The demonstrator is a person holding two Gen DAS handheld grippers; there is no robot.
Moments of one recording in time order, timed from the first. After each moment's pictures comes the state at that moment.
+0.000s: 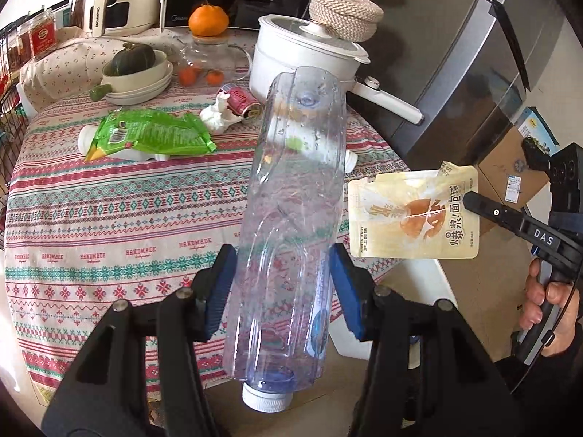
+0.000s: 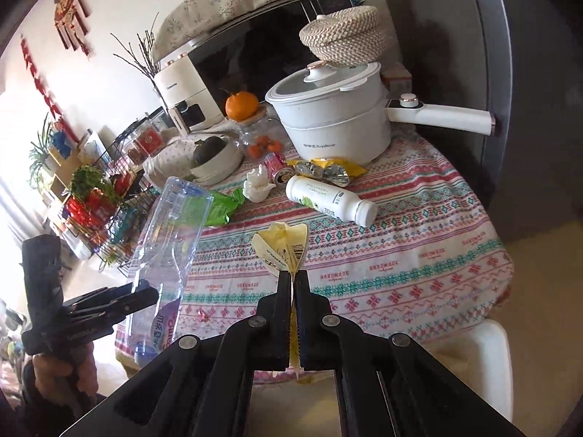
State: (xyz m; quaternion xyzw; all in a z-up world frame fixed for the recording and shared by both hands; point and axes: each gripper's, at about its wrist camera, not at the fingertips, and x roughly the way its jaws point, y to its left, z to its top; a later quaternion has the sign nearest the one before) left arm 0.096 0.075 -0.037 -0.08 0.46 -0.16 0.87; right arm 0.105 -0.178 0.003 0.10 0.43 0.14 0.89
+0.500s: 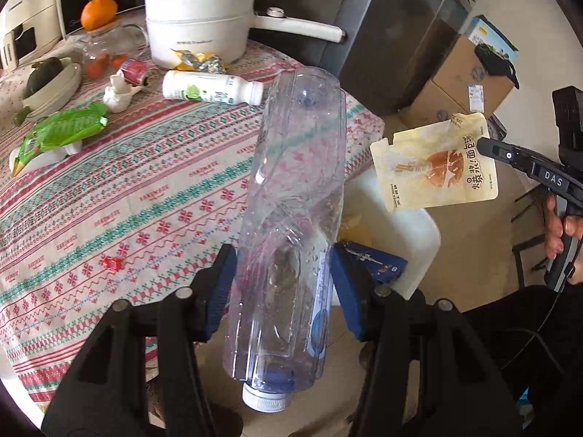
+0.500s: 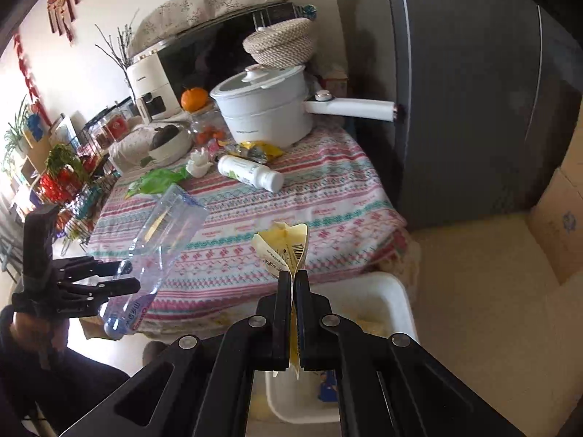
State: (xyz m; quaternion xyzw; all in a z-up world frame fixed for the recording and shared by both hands) left arm 0.060 -0.018 -0.060 0.03 0.50 -0.27 0.82; right arm 0.018 -0.279 0.011 0.04 0.44 0.06 0.89
